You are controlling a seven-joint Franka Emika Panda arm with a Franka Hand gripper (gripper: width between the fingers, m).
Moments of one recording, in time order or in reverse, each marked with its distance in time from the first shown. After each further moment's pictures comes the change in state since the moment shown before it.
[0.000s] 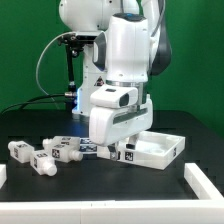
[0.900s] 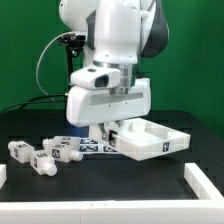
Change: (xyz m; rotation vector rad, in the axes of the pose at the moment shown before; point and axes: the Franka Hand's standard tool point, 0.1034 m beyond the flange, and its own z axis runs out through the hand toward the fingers) arm -0.026 0.038 -0.063 0.079 -0.110 0.431
